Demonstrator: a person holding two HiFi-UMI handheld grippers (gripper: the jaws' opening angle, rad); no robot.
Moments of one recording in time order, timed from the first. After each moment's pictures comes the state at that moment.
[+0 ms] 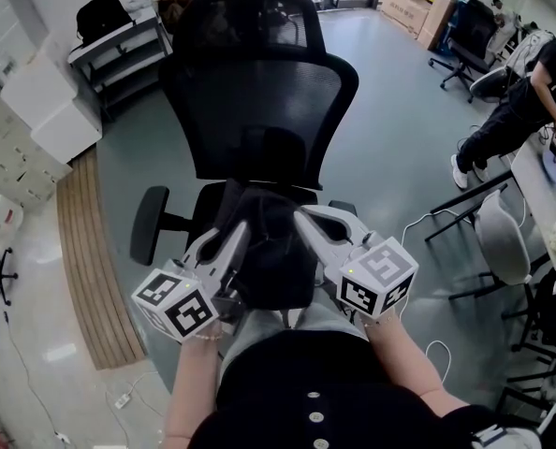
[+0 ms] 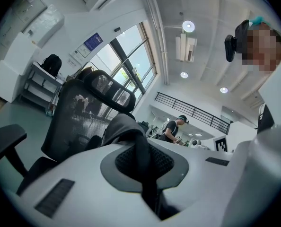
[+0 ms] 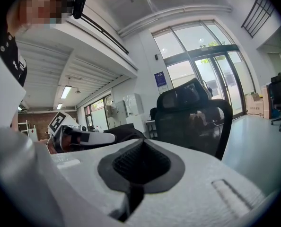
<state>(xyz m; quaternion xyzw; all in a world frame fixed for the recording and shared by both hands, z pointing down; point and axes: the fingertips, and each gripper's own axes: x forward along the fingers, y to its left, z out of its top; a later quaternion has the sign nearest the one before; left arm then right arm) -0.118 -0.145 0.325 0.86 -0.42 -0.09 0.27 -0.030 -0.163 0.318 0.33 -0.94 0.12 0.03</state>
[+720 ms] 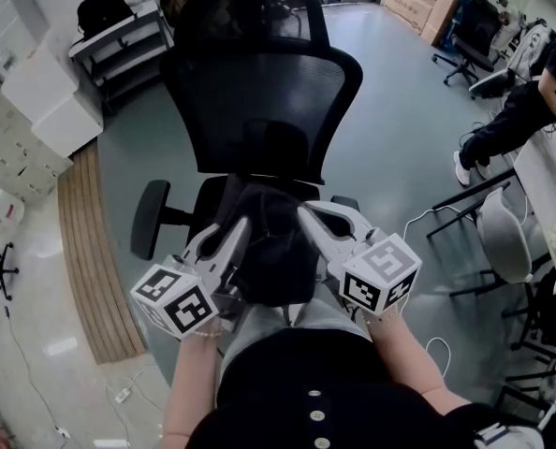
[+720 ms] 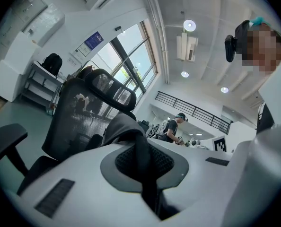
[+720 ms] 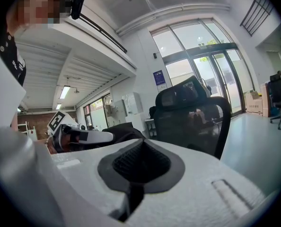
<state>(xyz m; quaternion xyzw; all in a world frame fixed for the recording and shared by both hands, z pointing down) -0.119 -0.143 0.327 0.86 -0.42 -0.09 0.27 -0.027 -0.164 0.323 0.33 -0.93 0.13 0.04</state>
